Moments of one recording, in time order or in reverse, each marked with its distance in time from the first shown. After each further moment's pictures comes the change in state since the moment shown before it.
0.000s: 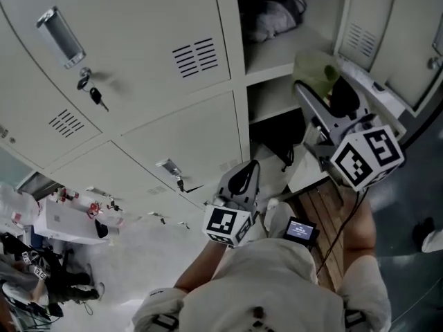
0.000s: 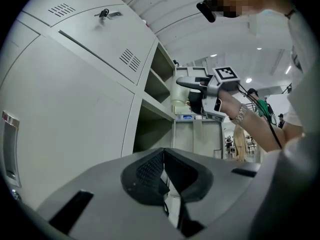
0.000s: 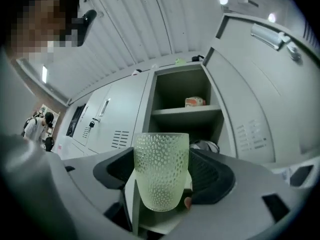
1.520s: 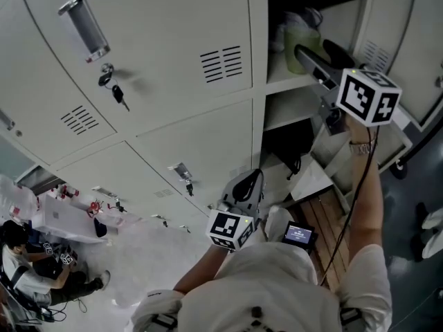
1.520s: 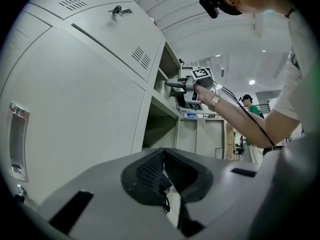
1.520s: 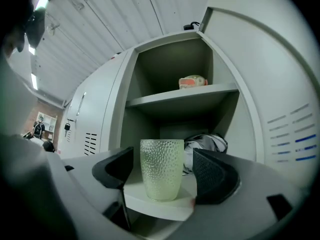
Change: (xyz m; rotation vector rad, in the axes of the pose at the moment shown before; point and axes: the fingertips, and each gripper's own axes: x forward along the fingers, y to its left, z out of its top) left arm -0.011 0.022 -0.010 -0.042 0.027 0.007; right arm 0.099 -0.044 0.007 0.085 0.148 0.000
